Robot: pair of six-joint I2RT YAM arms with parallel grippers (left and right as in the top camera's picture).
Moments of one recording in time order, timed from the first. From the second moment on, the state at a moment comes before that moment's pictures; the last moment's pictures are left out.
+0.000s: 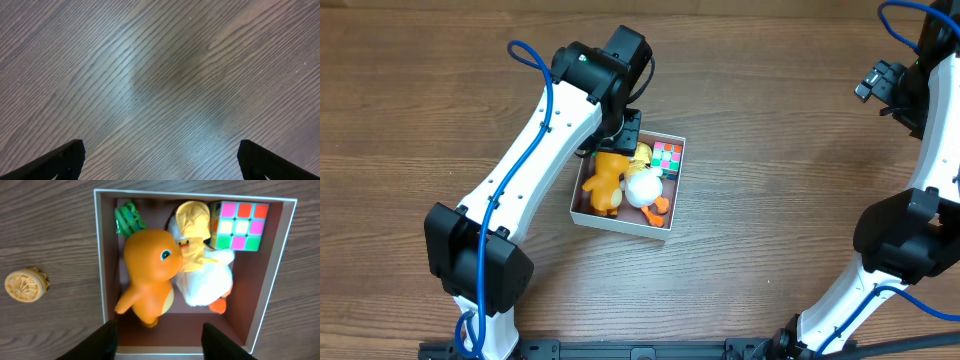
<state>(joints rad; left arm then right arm) -0.50 1.95 1.94 -1.43 0.00 -0.39 -0.34 2.09 2.22 -1.49 0.16 0.38</state>
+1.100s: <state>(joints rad) -0.18 1.71 1.83 -1.69 -0.23 -0.40 -0.34 2.09 2.22 -1.49 0.16 0.38</state>
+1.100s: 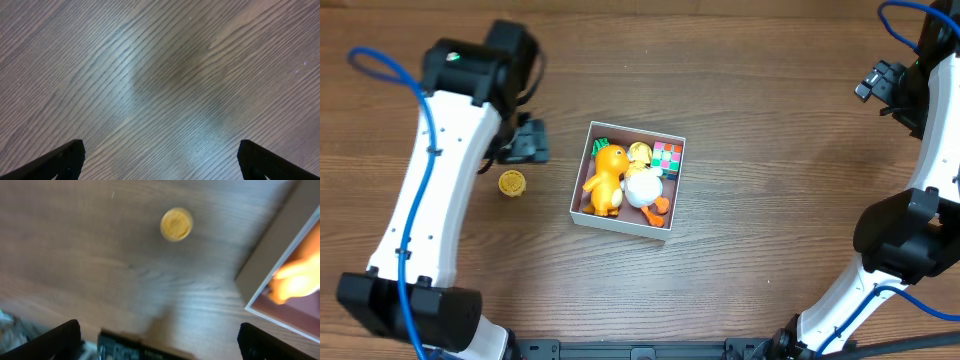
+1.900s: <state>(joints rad) -0.04 1.72 1.35 -1.27 -0.04 -0.32 -0.34 2.09 2.22 -1.49 0.16 0.38</state>
